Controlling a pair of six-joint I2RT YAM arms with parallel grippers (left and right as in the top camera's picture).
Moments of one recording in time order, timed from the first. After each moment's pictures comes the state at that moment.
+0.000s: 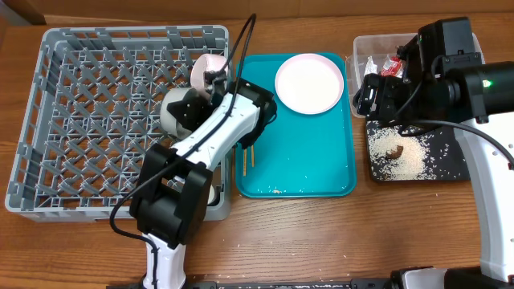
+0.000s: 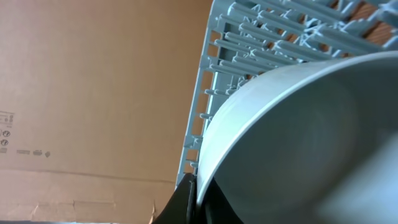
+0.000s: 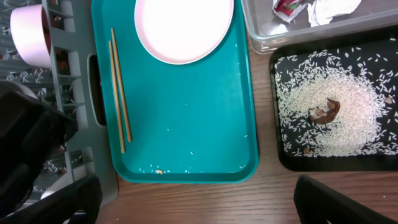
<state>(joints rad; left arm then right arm) -0.52 2.06 1.59 -1.56 -1.35 -0.81 0.13 1.54 1.79 -1.40 -0.20 0.33</state>
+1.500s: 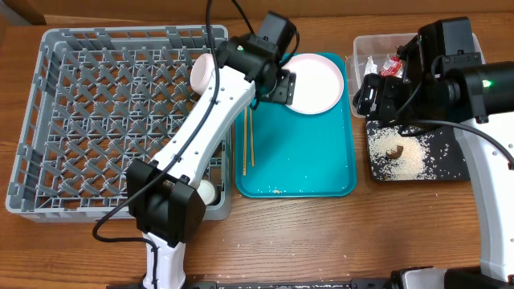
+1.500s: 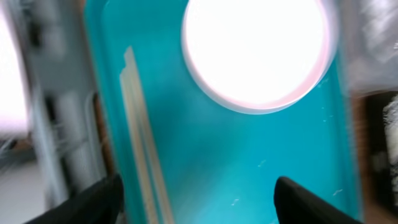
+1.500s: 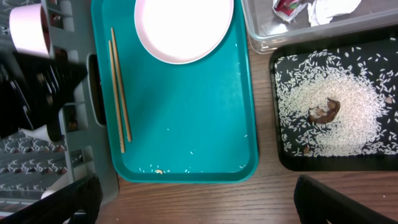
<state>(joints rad) -0.50 2.07 2.05 -1.11 -0.02 -0.35 0.13 1.54 1.79 -1.40 -0.20 0.33</state>
